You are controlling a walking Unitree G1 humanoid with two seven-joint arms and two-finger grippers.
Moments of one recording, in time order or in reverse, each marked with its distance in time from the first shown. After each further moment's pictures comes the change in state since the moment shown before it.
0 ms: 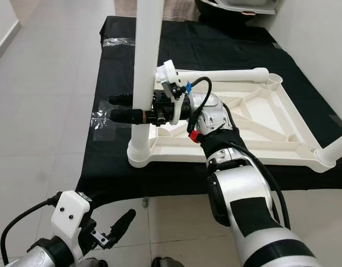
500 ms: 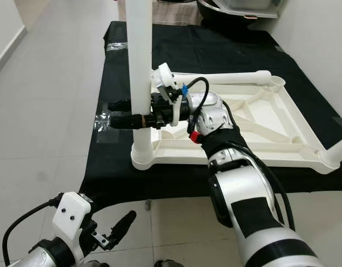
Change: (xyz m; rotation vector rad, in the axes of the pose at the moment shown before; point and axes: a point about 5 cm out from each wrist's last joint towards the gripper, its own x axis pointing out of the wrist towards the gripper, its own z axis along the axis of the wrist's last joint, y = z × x) left arm -0.001 0.000 -0.005 -0.011 0.018 0.002; right arm 0.015 0.002 0.002 -0.011 0.056 0.078
